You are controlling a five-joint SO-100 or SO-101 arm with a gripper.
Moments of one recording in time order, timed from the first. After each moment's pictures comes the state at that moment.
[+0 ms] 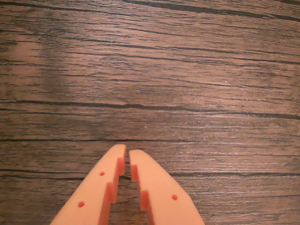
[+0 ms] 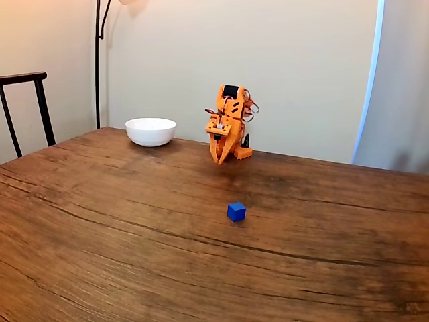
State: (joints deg) arm 8.5 190.9 178.3 74.5 101.1
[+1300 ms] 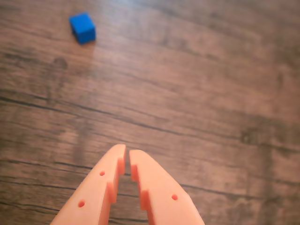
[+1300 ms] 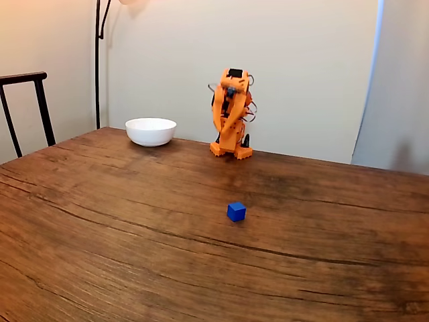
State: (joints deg) arm 4.3 190.3 158.7 66.4 110.9
